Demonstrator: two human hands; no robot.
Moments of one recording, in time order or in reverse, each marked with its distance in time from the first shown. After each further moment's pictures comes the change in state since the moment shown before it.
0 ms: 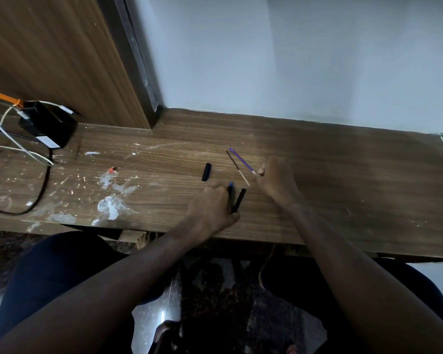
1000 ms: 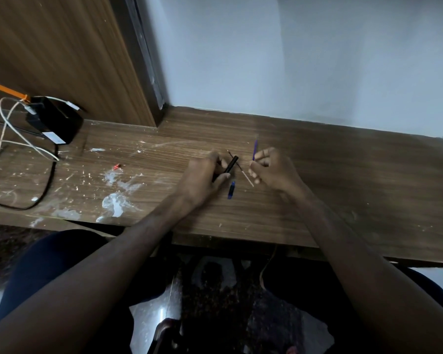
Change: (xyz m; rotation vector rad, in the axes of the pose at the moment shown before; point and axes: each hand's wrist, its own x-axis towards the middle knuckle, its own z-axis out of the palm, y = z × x) left_hand 0.022 -0.033 -0.044 -0.275 0.226 0.128; right_hand -0.003 -0.023 -0.017 0.530 -0.175 0.092
